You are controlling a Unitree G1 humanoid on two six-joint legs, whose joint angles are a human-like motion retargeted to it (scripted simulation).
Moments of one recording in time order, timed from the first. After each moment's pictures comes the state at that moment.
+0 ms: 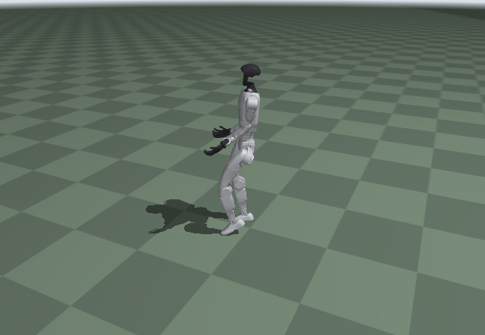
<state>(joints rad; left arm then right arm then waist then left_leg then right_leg) -0.06 -0.37 0.49 0.61 -0.39 -0.31 0.04 0.21 0.21 -0.30 0.63 1.02 -0.44 0.38 -0.04 -0.08 0.00 -0.48 -0.09 0.06 0.75 0.25 0.06 -0.05 -0.08 -0.10 0.27 -0.06 0.07</state>
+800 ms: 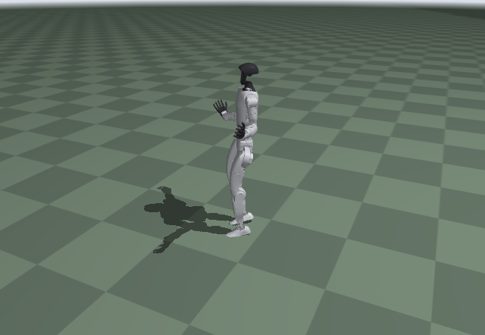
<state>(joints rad) 0.11 0.08 0.84 -0.07 -0.28 -0.47 0.47 -0.02 0.03 -0.80 0.23 1.17 -0.74 0.14 0.03 0.01 -0.03 -0.15 0.00 0.01 0.23 0.12 0.00 -0.15 0.11 0.00 0.41 -0.04 0.26</state>
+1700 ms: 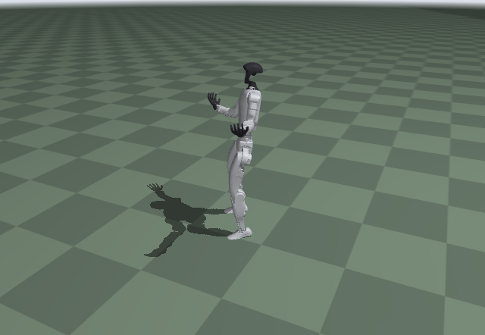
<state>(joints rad) -0.08 0.22 1.09 0.28 -1.39 -0.24 -0.28 -0.39 -0.22 -0.96 0.32 1.55 -0.28 0.37 0.03 0.12 0.01 -0.02 0.01 0.10 0.26 0.10 -0.02 0.00 -0.24 -0.04 0.22 0.10 0.05</state>
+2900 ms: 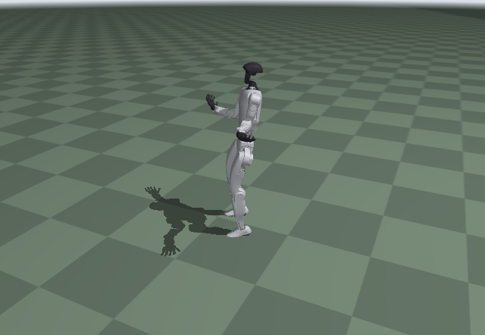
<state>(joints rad) -0.19 -0.03 1.11 0.09 -1.67 -0.53 -0.16 -0.42 -0.02 -0.97 0.18 1.69 -0.31 0.40 0.03 0.11 0.02 -0.04 -0.05 -0.02 0.24 0.15 -0.01 -0.05 -0.17 -0.07 0.33 0.02 0.11</state>
